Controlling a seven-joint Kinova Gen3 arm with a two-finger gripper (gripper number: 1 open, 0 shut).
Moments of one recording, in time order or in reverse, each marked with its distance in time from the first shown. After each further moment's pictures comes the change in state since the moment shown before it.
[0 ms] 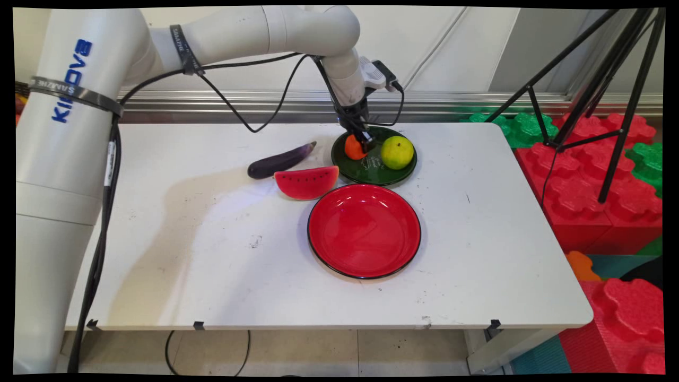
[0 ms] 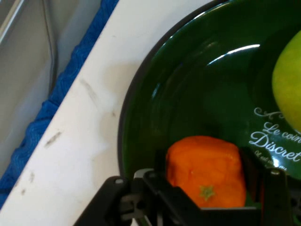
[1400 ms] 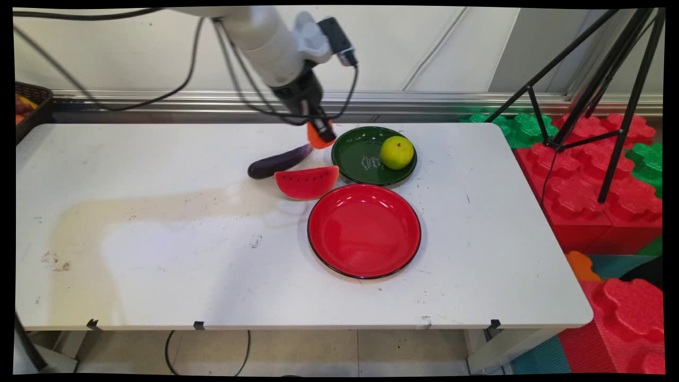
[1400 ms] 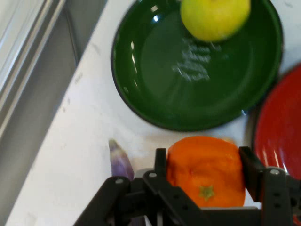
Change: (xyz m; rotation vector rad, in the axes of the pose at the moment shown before) arm -0.122 0.047 -0.193 0.052 0.145 0.151
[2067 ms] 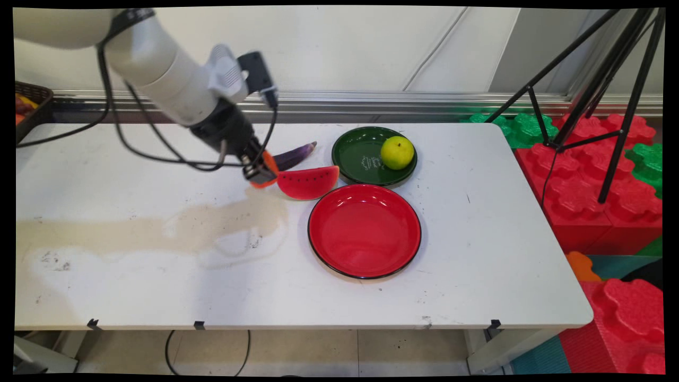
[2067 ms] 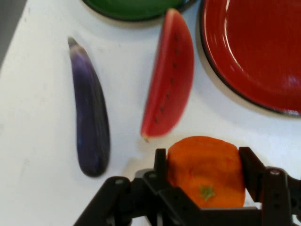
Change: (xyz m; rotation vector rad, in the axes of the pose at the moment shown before) arm -0.111 0.032 -0.062 -0.048 -0.056 0.032
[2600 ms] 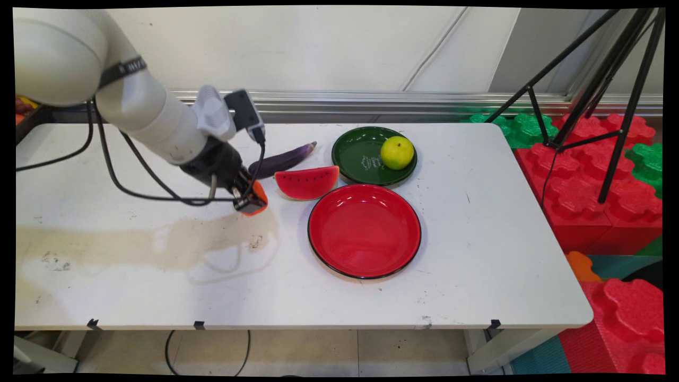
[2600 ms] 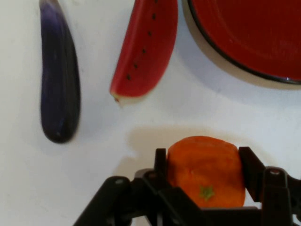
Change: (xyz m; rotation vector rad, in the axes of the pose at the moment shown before) arm -0.039 0.027 0.023 -0.011 -0.028 -0.069
